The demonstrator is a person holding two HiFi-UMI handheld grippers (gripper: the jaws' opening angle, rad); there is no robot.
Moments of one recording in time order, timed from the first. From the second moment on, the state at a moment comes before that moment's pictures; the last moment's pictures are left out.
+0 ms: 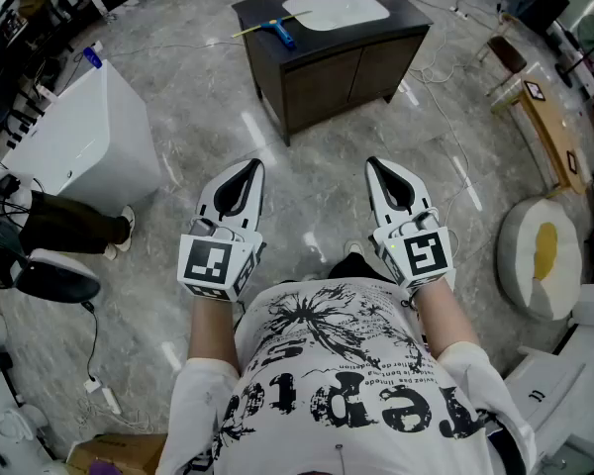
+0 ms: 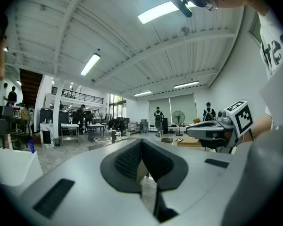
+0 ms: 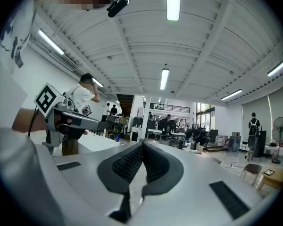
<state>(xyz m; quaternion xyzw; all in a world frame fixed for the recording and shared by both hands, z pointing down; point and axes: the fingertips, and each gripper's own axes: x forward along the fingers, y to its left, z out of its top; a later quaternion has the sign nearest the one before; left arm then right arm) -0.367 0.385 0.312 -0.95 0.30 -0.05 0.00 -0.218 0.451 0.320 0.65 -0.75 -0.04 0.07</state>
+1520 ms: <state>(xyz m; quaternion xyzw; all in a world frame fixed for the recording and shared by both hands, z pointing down) -0.163 0.129 0.347 -0.90 0.43 -0.06 -0.02 0.024 0.167 0.349 0.59 -0.81 -0.01 0.05</state>
